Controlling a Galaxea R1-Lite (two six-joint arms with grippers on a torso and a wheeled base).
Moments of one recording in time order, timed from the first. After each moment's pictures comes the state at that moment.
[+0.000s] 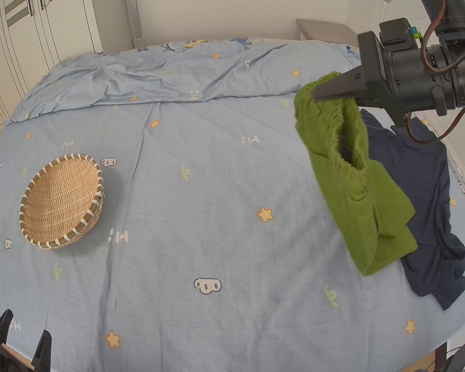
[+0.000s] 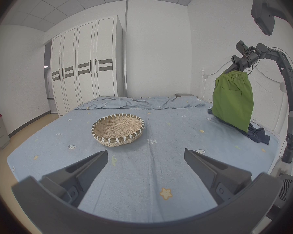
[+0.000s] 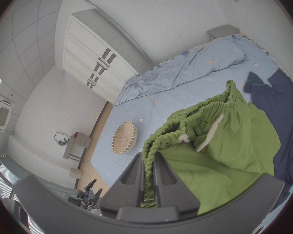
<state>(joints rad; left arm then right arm) 0.00 0.02 -0.02 0.00 -0.02 0.01 0.70 1.68 -1.89 0.66 0.09 0.48</state>
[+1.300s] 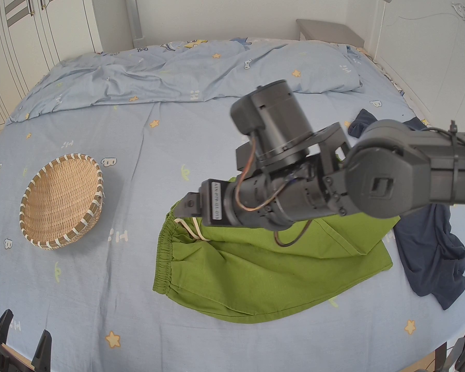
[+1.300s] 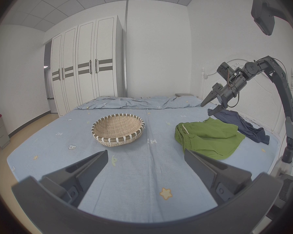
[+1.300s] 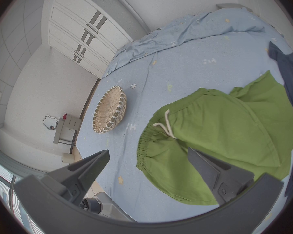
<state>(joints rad) 0.00 0.02 -0.02 0.00 -0.02 0.01 0.89 2.04 -1.72 0.35 -0.03 0.55</state>
